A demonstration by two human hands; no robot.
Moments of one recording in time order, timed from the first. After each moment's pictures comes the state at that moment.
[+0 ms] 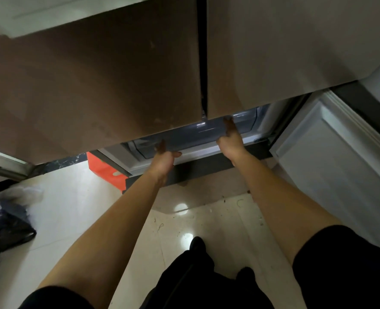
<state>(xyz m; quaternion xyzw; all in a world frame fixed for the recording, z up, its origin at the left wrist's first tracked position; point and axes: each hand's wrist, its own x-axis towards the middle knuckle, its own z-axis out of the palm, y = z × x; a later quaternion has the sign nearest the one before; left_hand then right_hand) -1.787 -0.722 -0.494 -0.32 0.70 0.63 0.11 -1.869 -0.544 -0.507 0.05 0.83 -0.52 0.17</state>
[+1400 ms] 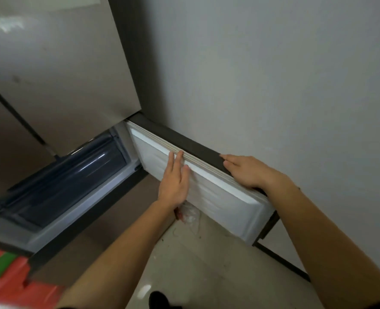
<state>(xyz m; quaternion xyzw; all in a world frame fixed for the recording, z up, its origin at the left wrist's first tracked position) -1.613 -0.396 -0.410 0.22 0.89 0.39 0.06 -1.528 -0.184 -0.339 0.13 0.95 -0.25 0.11</state>
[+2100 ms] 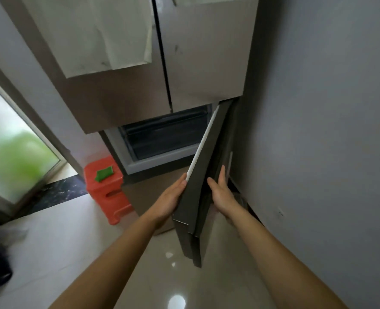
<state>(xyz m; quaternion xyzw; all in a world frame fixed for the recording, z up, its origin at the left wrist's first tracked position) -1.472 -0.606 -0.388 -0.04 0.74 0.65 0.15 -1.502 -0.431 -0.404 0.07 0.74 -0.64 0.16</state>
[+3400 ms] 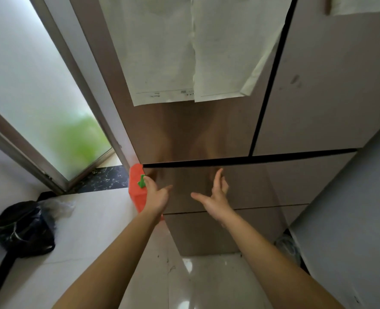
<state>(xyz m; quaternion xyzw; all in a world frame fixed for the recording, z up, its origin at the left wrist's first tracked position) -1.642 -0.821 -0.420 -0.35 0.69 0.63 -0.08 -1.703 -0.648 -0.439 -0.09 0.79 -0.57 0.23</state>
